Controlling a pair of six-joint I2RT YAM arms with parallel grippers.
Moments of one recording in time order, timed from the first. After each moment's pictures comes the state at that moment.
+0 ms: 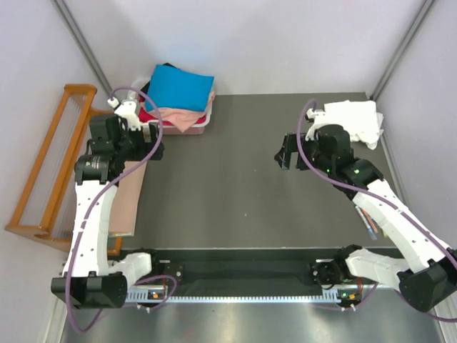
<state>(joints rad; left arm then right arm) 0.03 1.09 1.33 -0.83 0.17 -0.03 0.50 1.08 1.07 -0.50 -0.01 0.33</state>
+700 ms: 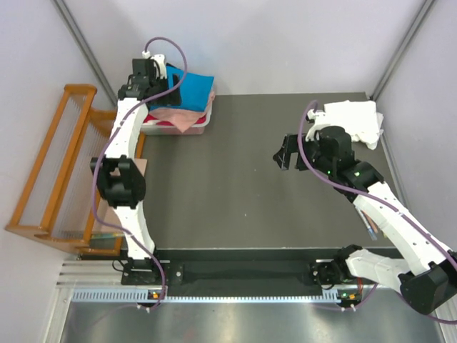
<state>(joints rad) -0.04 1.95 1.99 -0.67 0.09 -0.05 0.50 1.06 1.05 -0.45 -0.04 0.34</state>
